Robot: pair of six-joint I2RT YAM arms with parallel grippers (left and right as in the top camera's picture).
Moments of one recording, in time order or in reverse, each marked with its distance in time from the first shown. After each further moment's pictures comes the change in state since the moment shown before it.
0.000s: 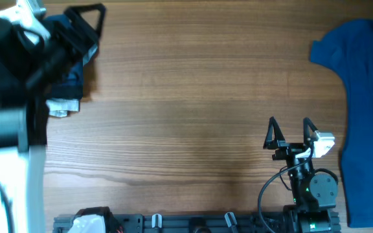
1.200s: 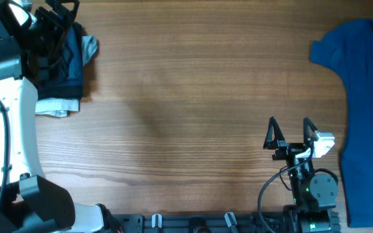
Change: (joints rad) left arm 0.198 0.409 0.009 0.151 0.013 0.000; right arm 0.000 0.000 0.000 0.000 0.000 0.000
